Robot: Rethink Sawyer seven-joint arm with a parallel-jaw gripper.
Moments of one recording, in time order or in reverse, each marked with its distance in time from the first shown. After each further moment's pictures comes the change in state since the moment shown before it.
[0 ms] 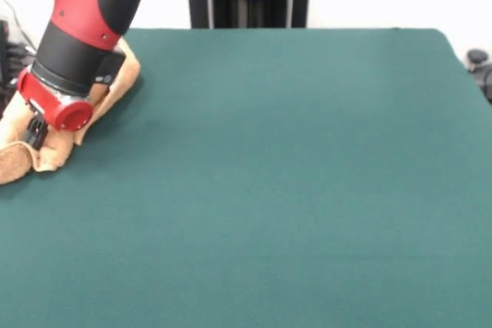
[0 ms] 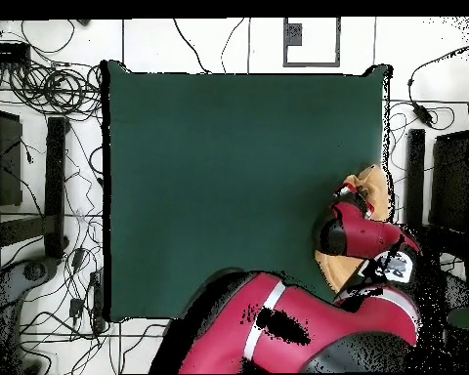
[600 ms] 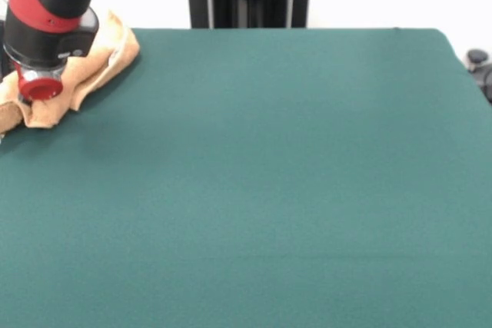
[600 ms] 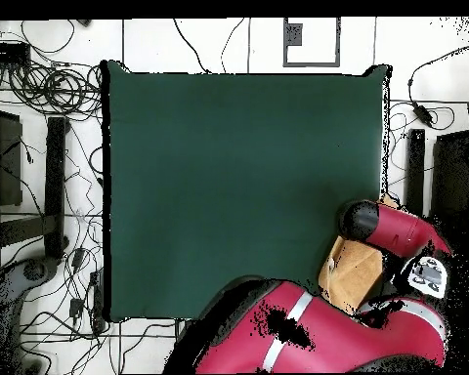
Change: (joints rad) arm -0.048 -0.052 -0.011 -0.052 0.153 0.576 0.000
